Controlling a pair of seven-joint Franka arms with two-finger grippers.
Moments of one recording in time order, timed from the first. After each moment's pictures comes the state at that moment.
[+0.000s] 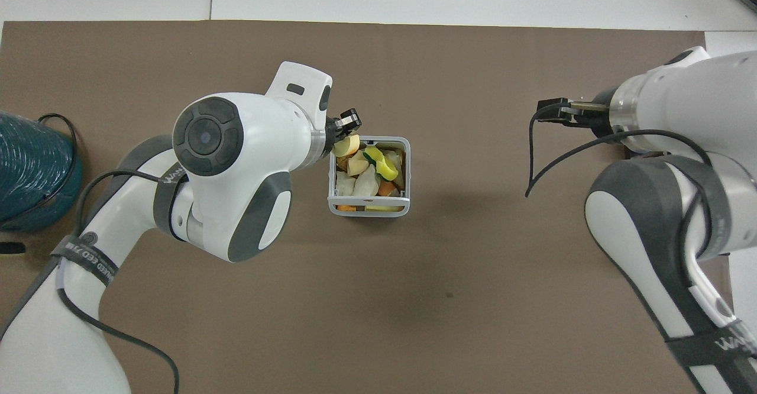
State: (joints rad) left arm -0.41 0.24 -0.16 -1.78 -0.12 2.37 -0.83; right arm 0.00 0.05 0.13 -1.81 0.00 2.08 0.30
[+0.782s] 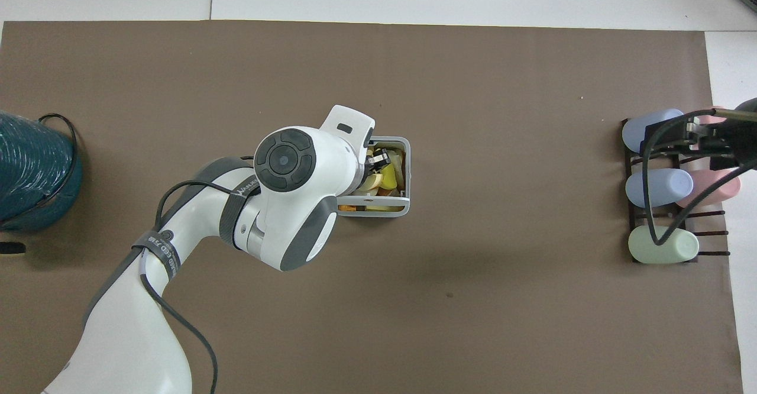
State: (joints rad) left arm -0.48 0.32 -0.16 -1.83 -0.12 2.40 -0.84; right arm -0.10 -0.02 0.13 -1.57 0.00 1.58 0.23
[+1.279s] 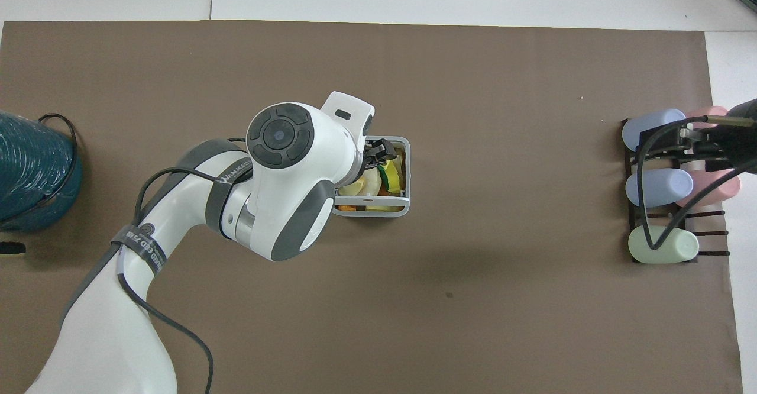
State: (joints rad) left arm -0.48 0.31 -0.15 -1.70 -0.12 2.18 -0.84; right arm -0.10 -0.02 0.13 -1.58 0.00 1.58 0.16
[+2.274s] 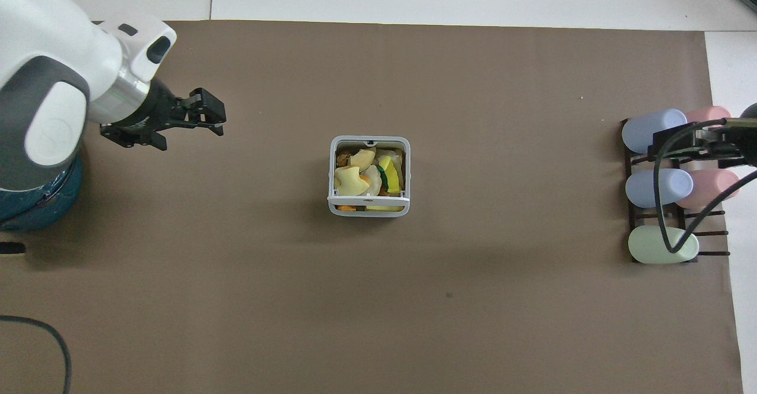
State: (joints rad) left arm -0.08 0.20 -0.13 -1.48 -0.09 1.64 -0.34; right arm -0.06 -0.03 0.07 -1.58 0.00 1.58 0.12
